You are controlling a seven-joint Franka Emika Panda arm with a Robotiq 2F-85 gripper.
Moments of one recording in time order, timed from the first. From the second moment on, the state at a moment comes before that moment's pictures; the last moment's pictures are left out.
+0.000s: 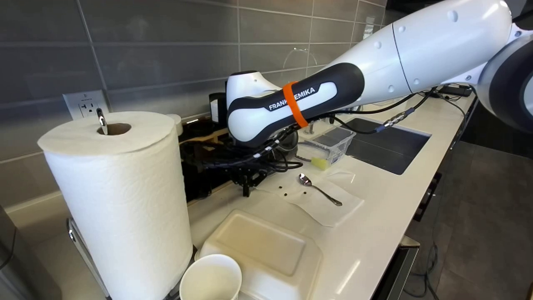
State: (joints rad) arm 0.32 0.78 0.05 -1.28 -0.06 2.07 1.14
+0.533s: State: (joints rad) arm 0.32 0.79 0.05 -1.28 -0.06 2.07 1.14
